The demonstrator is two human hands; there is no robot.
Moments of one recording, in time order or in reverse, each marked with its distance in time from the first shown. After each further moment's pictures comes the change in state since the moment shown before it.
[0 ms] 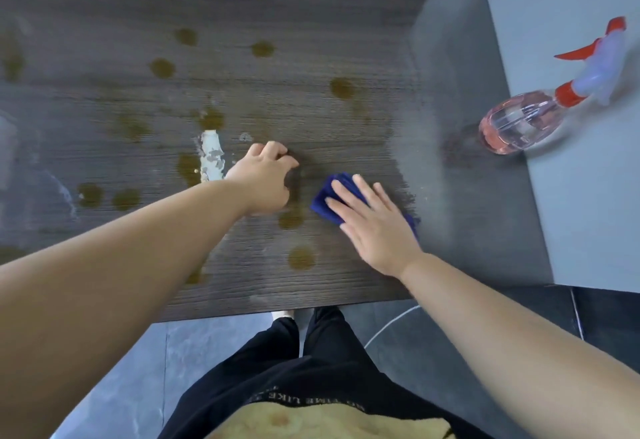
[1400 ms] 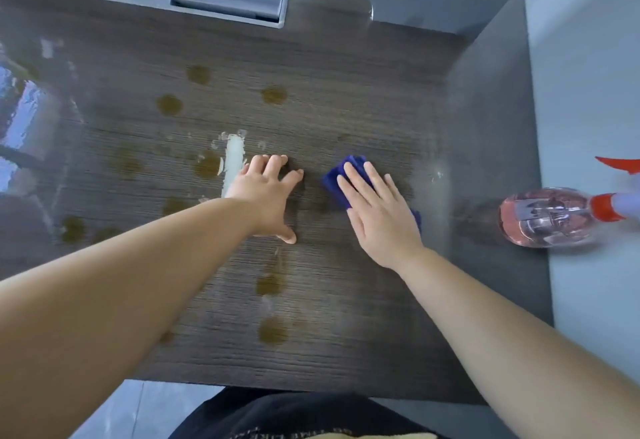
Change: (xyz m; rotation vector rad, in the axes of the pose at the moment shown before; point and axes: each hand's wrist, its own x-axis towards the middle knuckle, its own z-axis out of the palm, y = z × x) left_hand 0.056 0.010 -0.034 0.216 -0.051 -0.162; right_hand 0.099 0.080 -0.023 0.028 -0.053 0.000
